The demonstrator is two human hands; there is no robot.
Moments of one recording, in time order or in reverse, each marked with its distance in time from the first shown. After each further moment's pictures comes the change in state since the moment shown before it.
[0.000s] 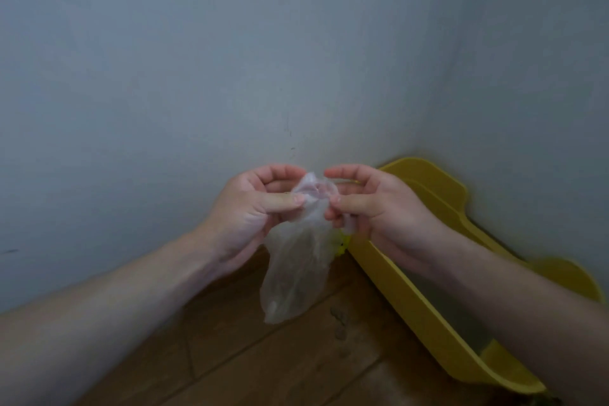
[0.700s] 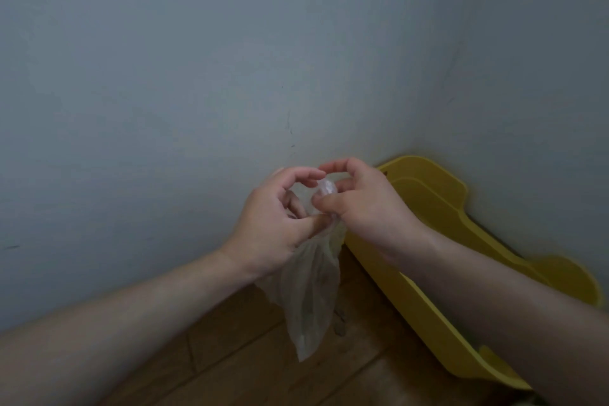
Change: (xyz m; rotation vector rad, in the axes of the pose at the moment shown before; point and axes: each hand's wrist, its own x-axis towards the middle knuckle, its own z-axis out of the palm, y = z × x) left_hand 0.000 -0.027 0.011 0.545 0.019 0.358; right_hand 0.008 0.001 0.018 -0.436 0.180 -0.015
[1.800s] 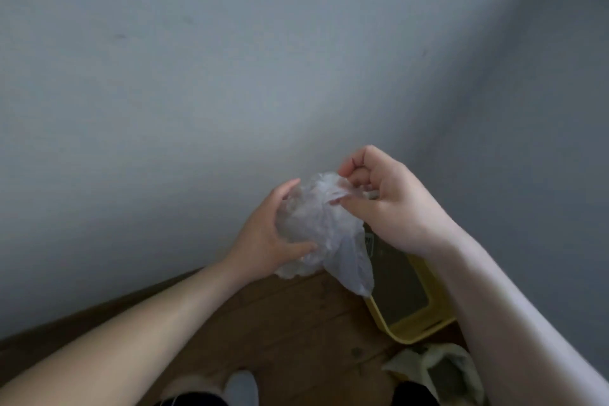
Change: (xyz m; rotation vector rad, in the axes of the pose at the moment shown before) left_hand 0.021 0.280 -0.093 0.257 -0.015 -0.244; right_hand -0.067 -0.363 -0.106 -0.314 -0.255 -0.207
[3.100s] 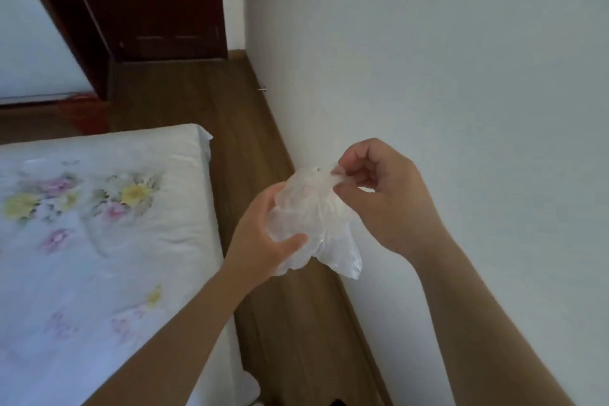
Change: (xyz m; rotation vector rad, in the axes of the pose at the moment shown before) left_hand -0.521 0.233 -0.432 -0.031 1.669 -0.699; right_hand -0.117 -0.697 0.336 0.132 -1.152 -0.851
